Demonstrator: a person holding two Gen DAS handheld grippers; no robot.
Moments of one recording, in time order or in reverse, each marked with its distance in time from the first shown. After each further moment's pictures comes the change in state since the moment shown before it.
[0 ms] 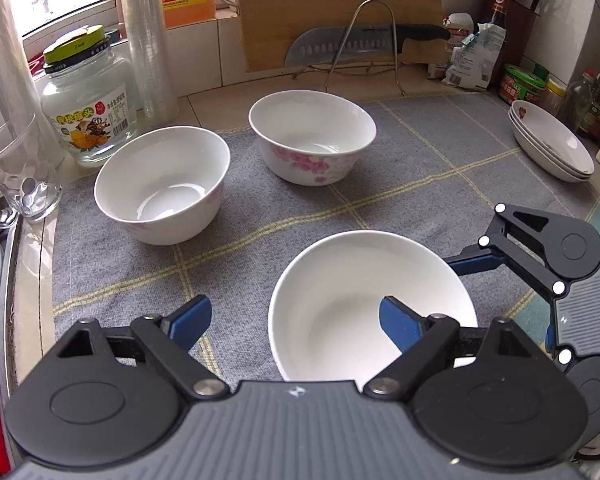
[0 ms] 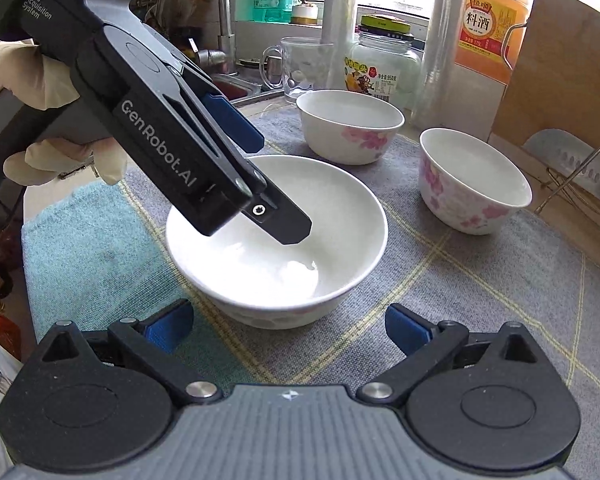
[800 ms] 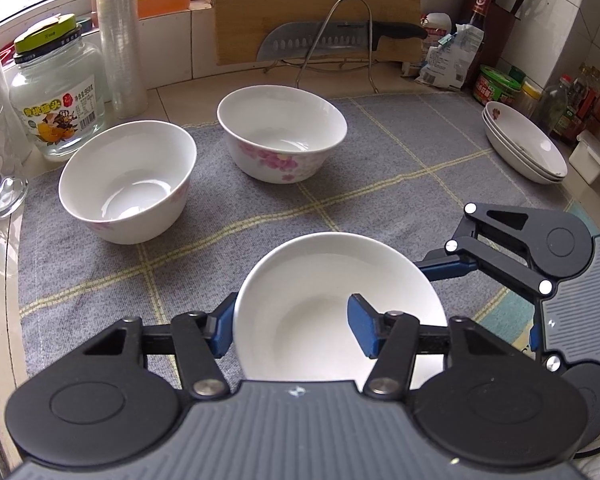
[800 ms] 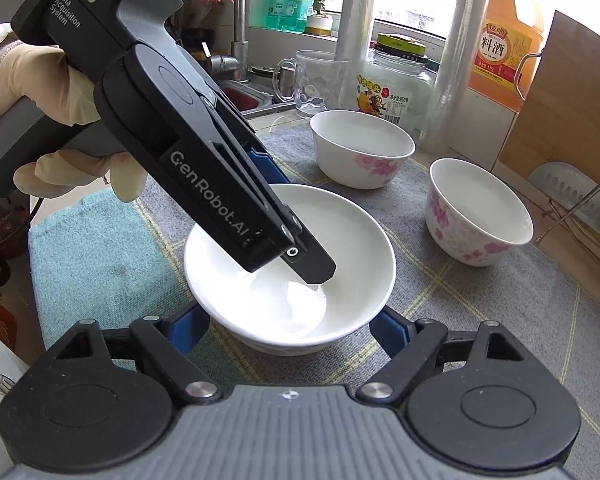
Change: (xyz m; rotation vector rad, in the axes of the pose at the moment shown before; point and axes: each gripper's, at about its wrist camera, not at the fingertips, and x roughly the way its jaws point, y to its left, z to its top) left arm 0.005 0.000 0.004 -0.007 0.021 -0.101; right arm -0.008 0.009 0.015 -0.050 -0.008 -0.003
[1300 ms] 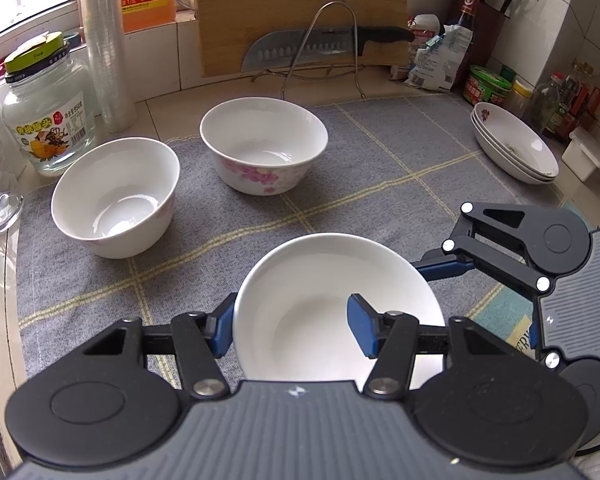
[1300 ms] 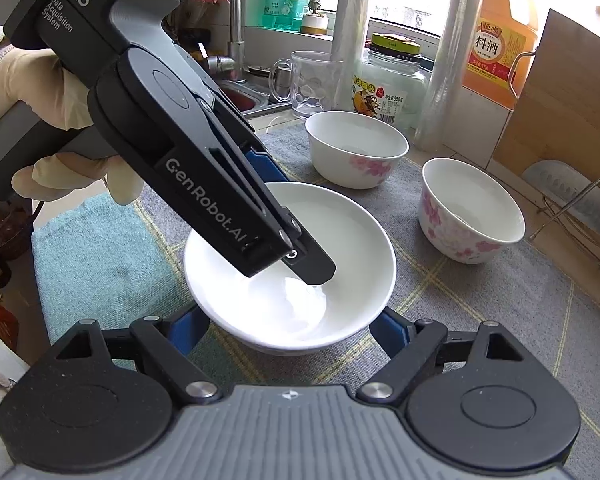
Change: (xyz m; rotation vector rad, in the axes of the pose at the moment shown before) left arm -0.006 -0.014 0.009 0.029 -0.009 -0.007; right arm -0.008 -0.005 0.003 0.013 0.012 -0.002
